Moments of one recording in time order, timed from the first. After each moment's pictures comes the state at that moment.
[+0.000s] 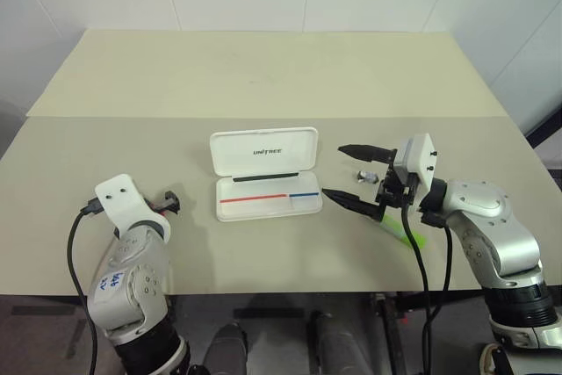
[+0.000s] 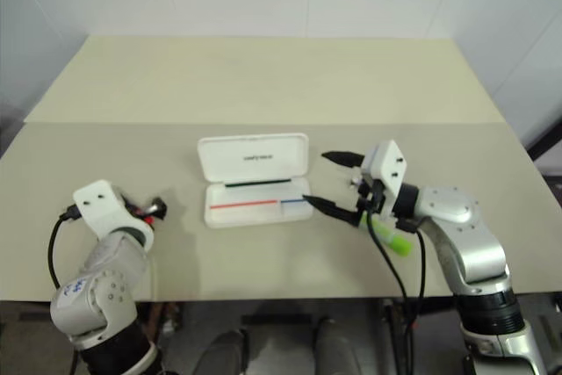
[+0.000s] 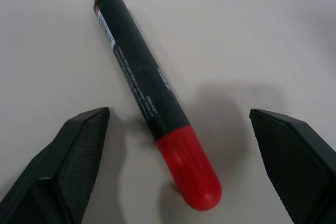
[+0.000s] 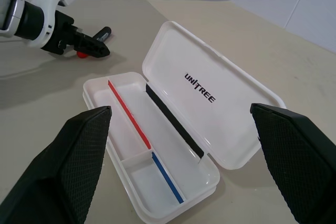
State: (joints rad) left arm -0.30 -0.06 0.49 -0.60 -0.16 1.19 0.40; right arm -0.37 -0.61 -0.01 -0.27 0.47 0.28 0.94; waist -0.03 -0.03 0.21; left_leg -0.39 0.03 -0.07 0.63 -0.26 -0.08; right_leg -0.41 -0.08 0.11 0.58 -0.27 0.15
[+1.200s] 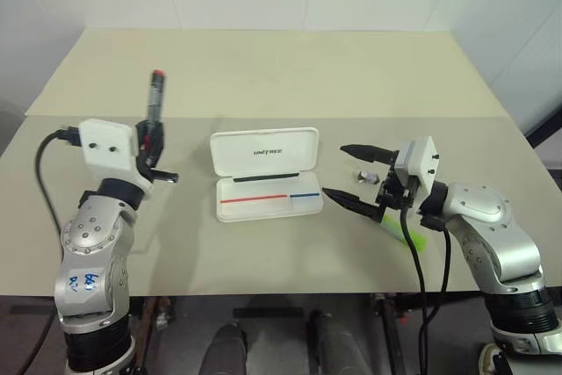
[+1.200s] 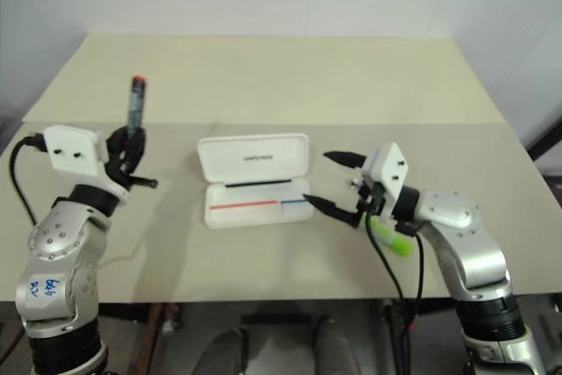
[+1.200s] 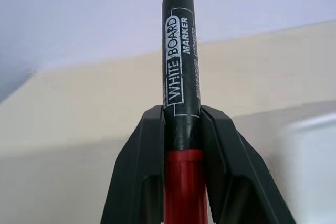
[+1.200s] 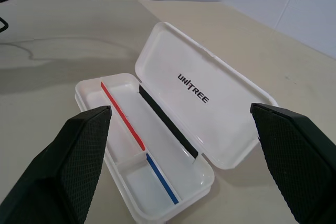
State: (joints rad) left arm -0.21 0.38 0.30 -0.56 -0.17 0.51 -0.22; right arm -0.35 -0.61 -0.01 -0.28 0.47 0.26 0.90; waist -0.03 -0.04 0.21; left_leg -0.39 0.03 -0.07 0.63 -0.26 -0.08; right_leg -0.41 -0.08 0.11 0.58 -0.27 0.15
